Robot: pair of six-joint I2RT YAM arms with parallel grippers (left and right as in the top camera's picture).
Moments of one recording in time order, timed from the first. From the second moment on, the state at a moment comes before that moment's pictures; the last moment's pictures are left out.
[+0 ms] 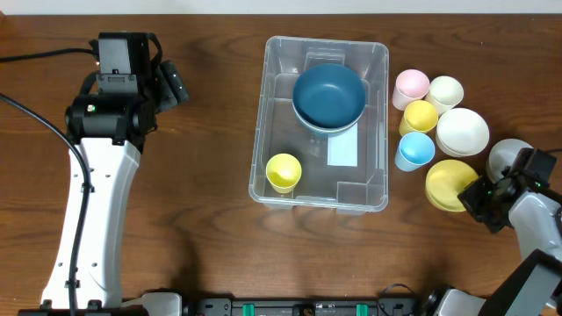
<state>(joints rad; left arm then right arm) -0.03 1.45 1.48 -0.92 -0.24 -0.41 -0.53 1.43 0.71 -0.64 -0.11 0.39</state>
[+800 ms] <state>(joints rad) -0.03 1.45 1.48 -0.92 -0.24 -0.41 0.07 1.14 1.18 -0.93 -0.16 0.25</state>
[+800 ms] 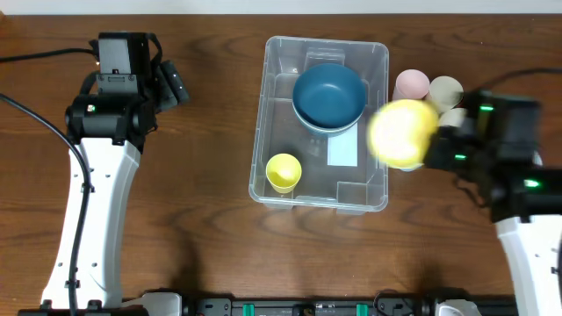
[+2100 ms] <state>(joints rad) -0.03 1.45 1.48 -0.92 -0.24 -0.41 0.49 1.59 1.18 -0.98 0.13 0.24</state>
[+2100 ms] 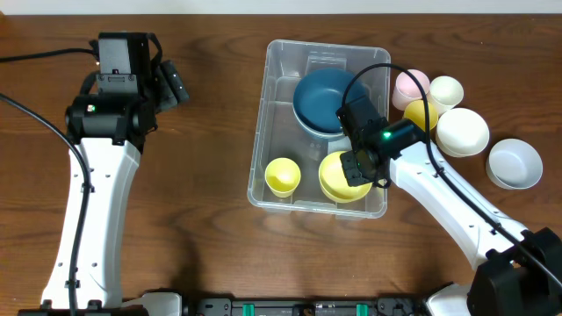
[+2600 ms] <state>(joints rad) -0.03 1.45 1.48 -0.92 -0.24 -0.41 0.34 1.35 1.28 -1.07 0.14 0.29</state>
